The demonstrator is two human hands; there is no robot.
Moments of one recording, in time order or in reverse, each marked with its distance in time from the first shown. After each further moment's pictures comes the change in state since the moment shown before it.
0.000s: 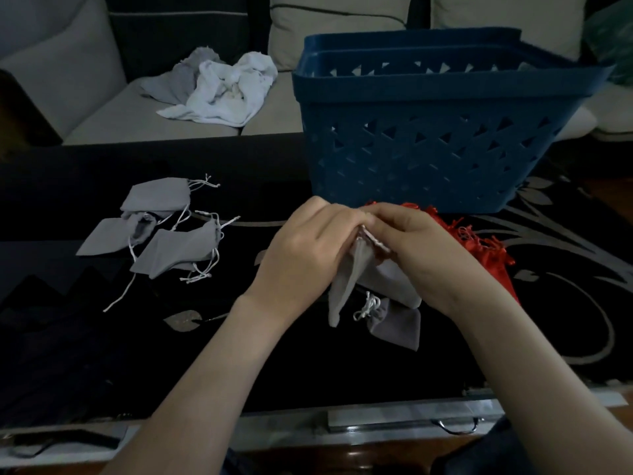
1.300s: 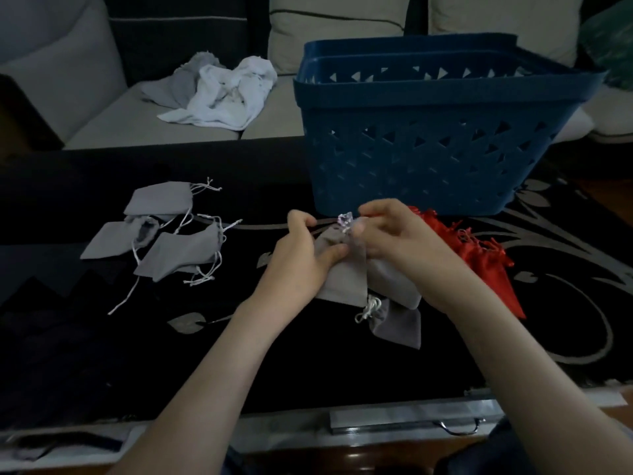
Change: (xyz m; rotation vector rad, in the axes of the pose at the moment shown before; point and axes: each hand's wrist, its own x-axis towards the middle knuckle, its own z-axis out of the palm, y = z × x) left_hand -0.008 -0.012 0.012 -0.375 -0.462 -0.966; right_hand 0.008 0.010 -0.001 -0.033 0.104 0.073
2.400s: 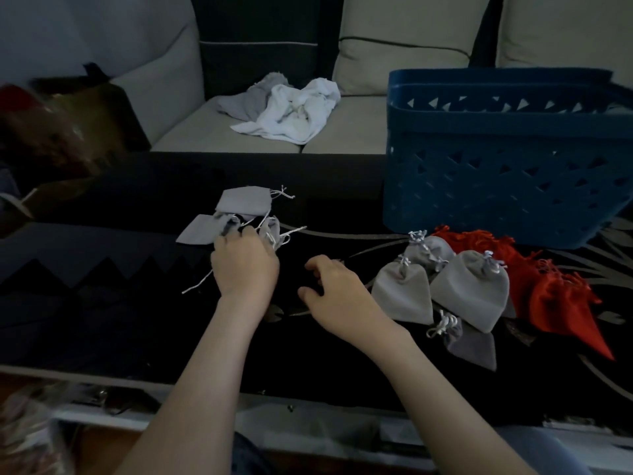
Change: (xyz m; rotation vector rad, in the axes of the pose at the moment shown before) left_hand -0.012 -0.094 -0.099 0.653 0.536 -0.288; right_hand -0.014 0.000 0.148 -0.664 -0.342 -0.099
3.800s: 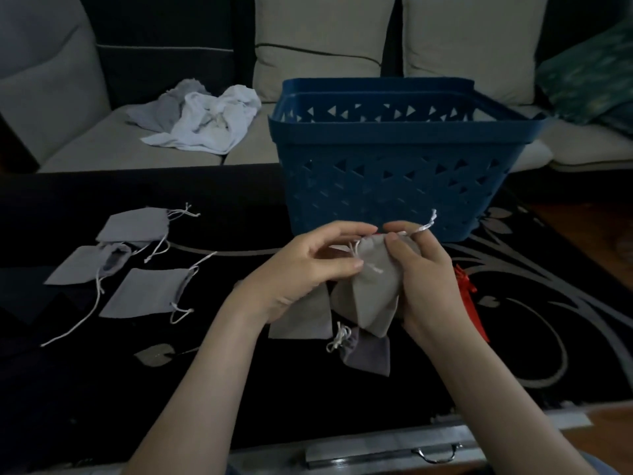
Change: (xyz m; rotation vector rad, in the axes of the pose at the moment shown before) left_hand -0.047 0.158 -0.030 -1.223 -1.028 0.418; right_hand -0.060 0.095 -0.127 1.059 0.711 0.158
